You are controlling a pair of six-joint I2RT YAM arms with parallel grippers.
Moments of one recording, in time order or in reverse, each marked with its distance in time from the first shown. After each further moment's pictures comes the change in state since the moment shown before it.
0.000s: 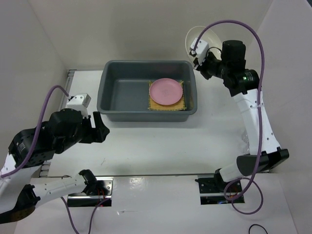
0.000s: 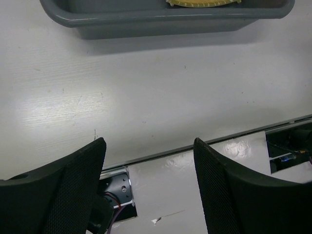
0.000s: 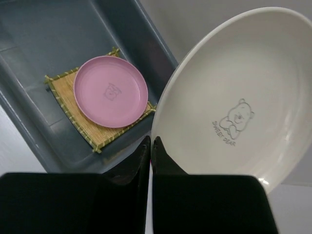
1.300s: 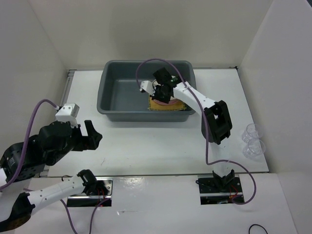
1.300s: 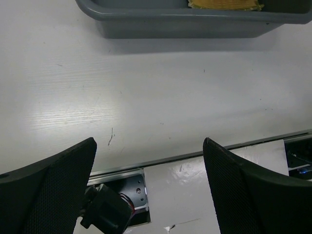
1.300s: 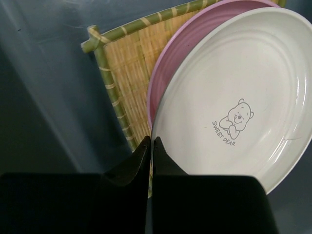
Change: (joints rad) left arm 0.000 -0.168 -0.145 -0.002 -0.082 0.000; right arm 0.350 0.642 0.023 -0.014 0.325 -0.079
